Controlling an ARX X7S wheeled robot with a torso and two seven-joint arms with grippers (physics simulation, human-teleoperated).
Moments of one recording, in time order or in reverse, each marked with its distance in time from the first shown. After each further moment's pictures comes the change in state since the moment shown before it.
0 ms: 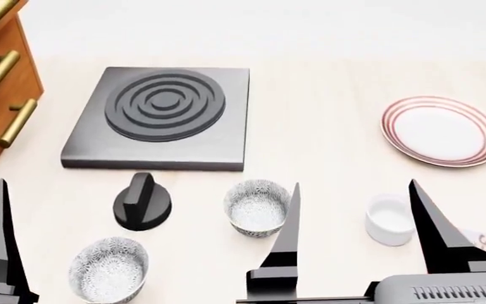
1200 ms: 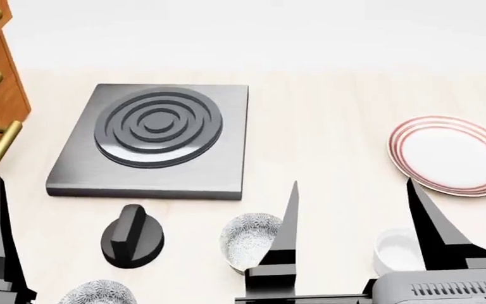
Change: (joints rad) left arm -0.009 0.000 -0.006 0.000 -0.002 -0.014 -0.002; right arm 0.025 0.019 -0.043 0.014 -0.001 -0.032 0.010
